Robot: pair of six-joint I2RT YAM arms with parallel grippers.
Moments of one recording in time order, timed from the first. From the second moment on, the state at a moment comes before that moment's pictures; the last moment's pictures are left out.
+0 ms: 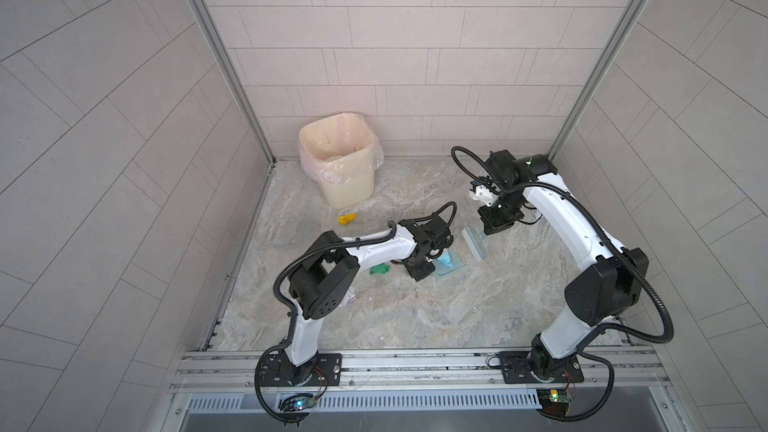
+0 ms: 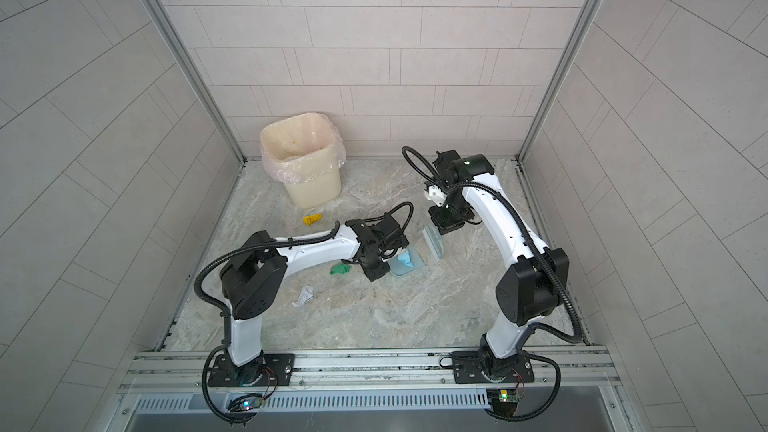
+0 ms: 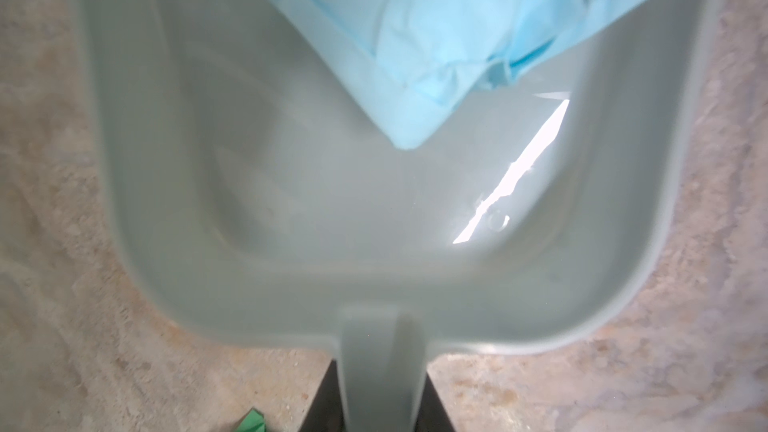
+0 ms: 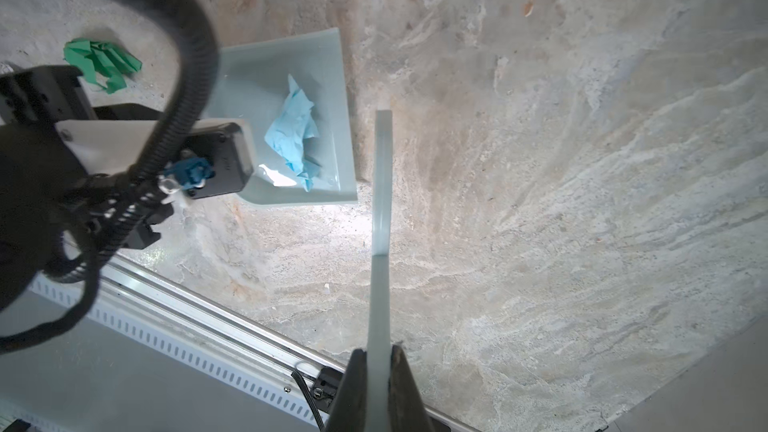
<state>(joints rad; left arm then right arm) -0.88 1.93 1.38 -0.83 -0.05 0.13 0.24 1.66 1.70 -1.52 -0.14 -0.12</state>
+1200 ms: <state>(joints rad) -0.20 1.70 2.10 -1.30 -0.30 0.10 0.19 1.58 1.53 -1.40 -0.29 -0.10</state>
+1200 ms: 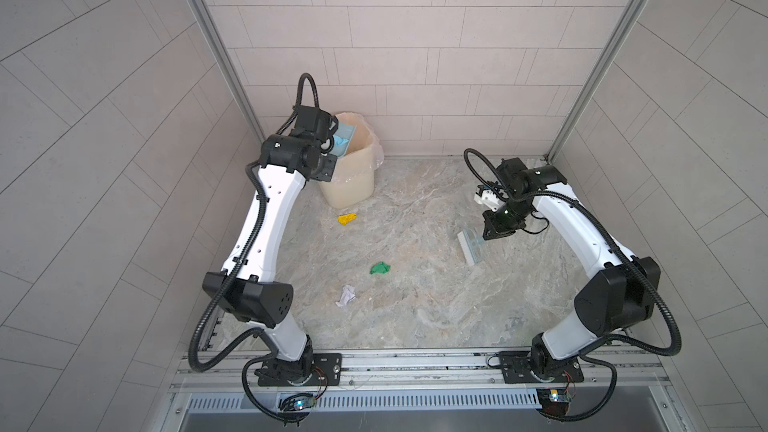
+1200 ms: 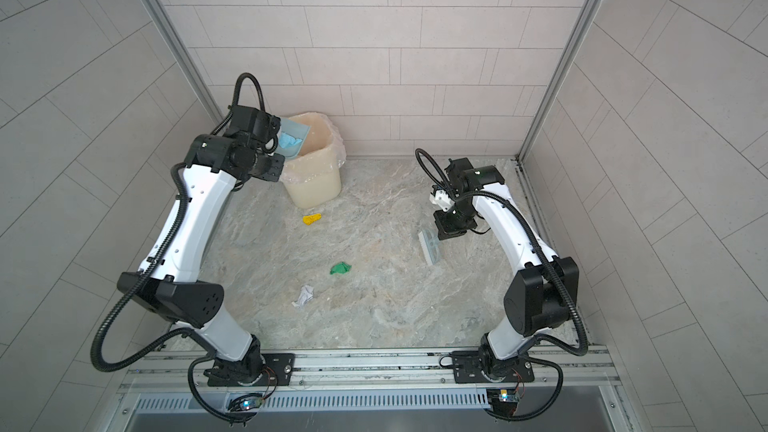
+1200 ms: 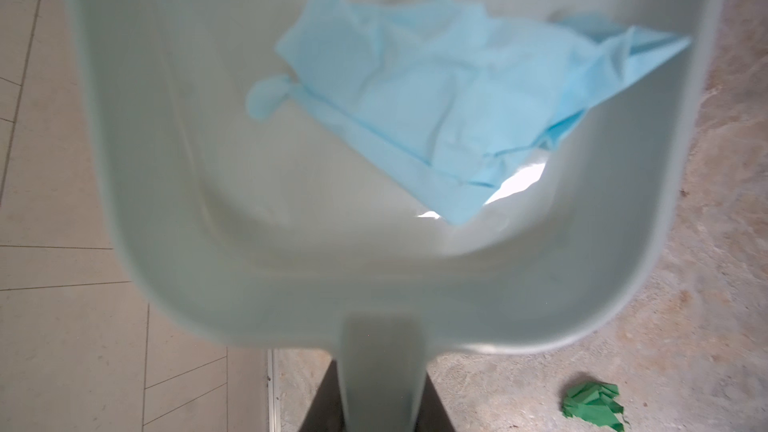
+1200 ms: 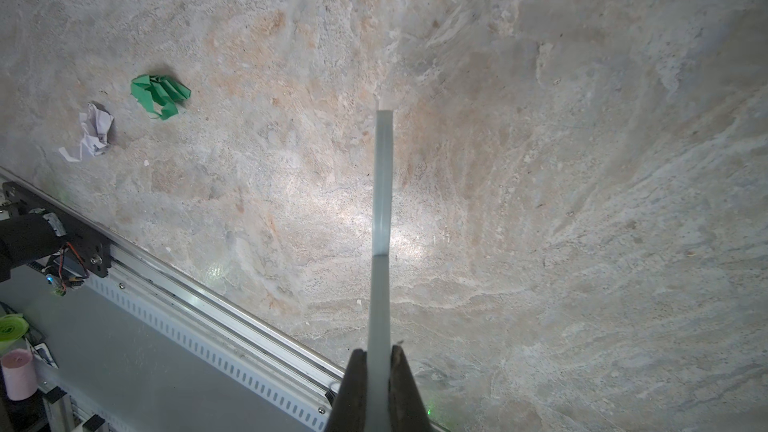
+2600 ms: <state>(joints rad) -0.29 1.92 1.83 -0.53 -1.18 1.15 0.19 1.57 1.50 -1.42 -0.35 -0.10</state>
